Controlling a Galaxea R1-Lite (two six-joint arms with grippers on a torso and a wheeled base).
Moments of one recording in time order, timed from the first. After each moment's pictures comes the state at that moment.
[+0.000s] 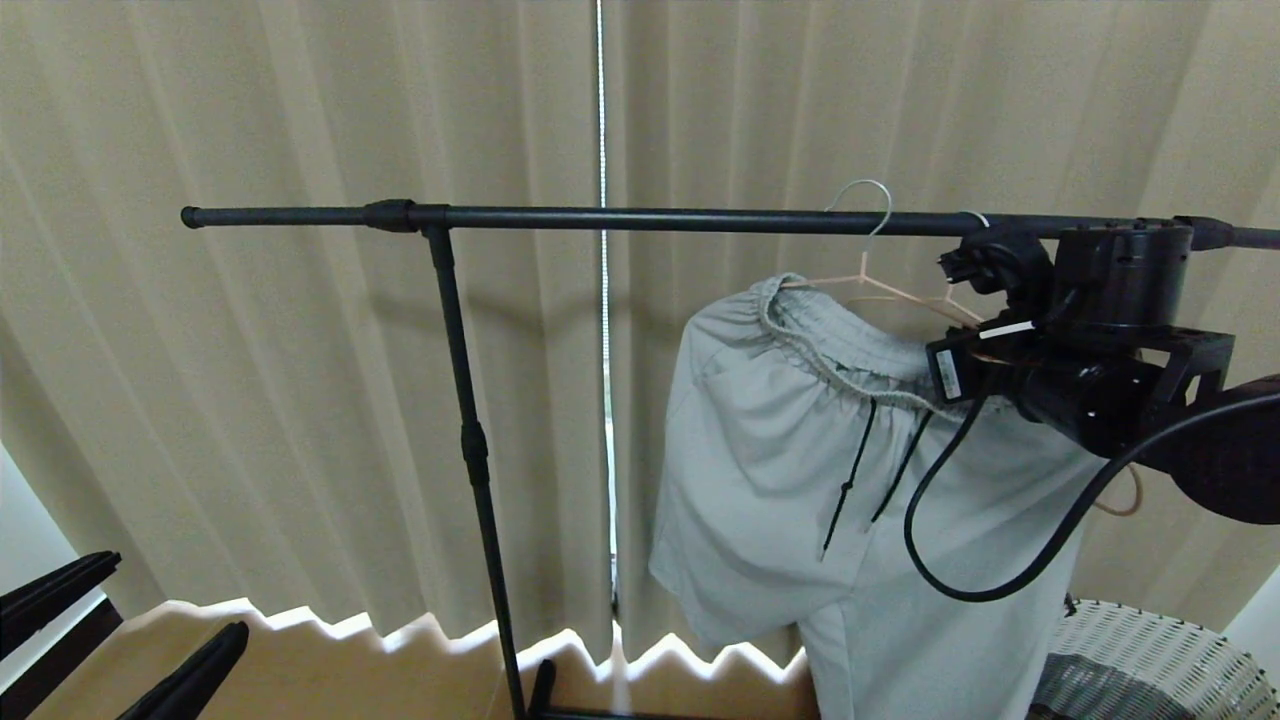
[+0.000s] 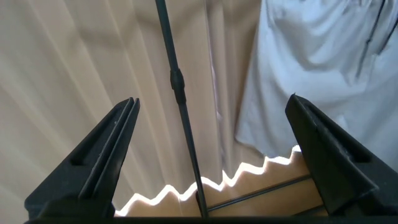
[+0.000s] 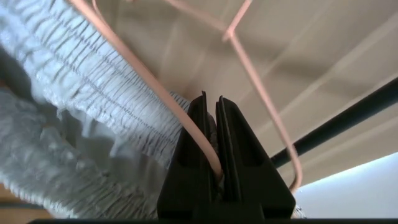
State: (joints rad) left arm -0.06 0.75 -0.02 -0.71 -0.26 0.15; right arm 0.31 1.74 -0.98 -0.47 -0.50 -0.21
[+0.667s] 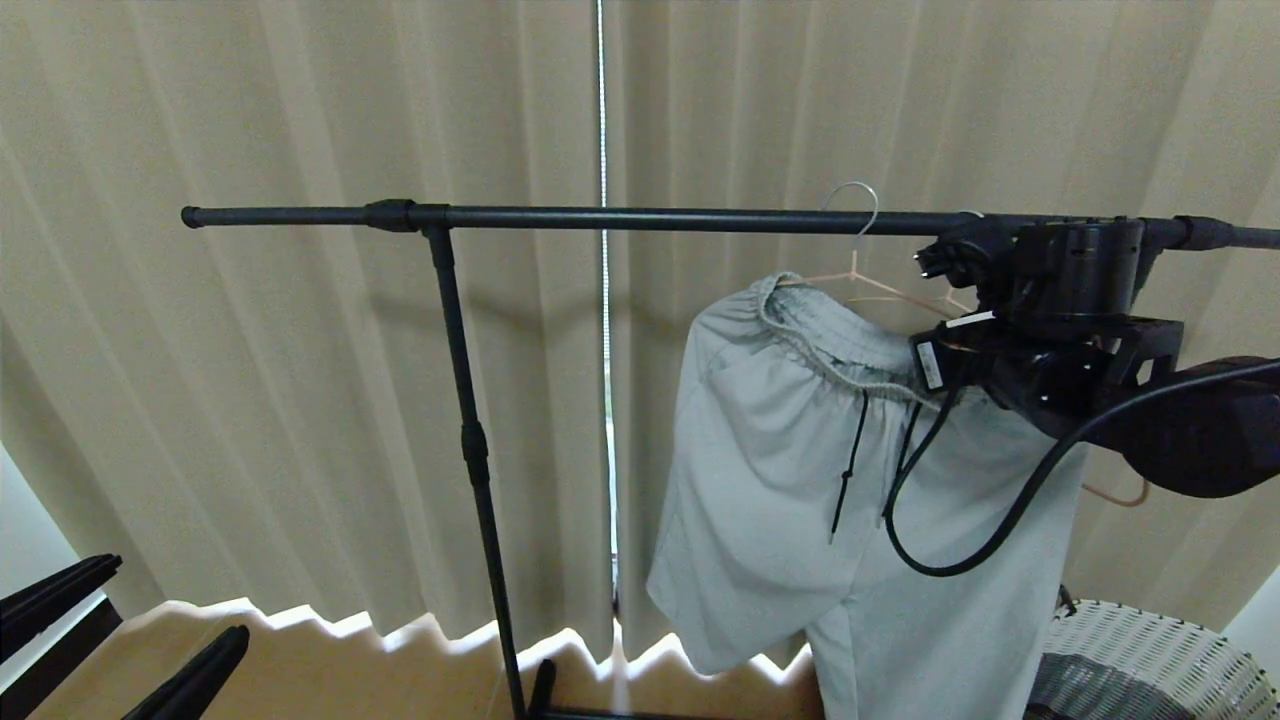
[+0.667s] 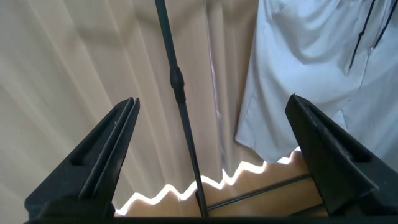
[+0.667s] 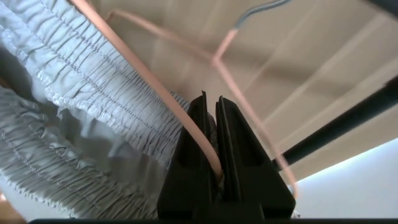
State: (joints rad) left arm -0.06 0.75 -0.02 -0.71 -0.26 0.15; right arm 0.32 1.80 -1.06 -0.45 -0.58 -0.22
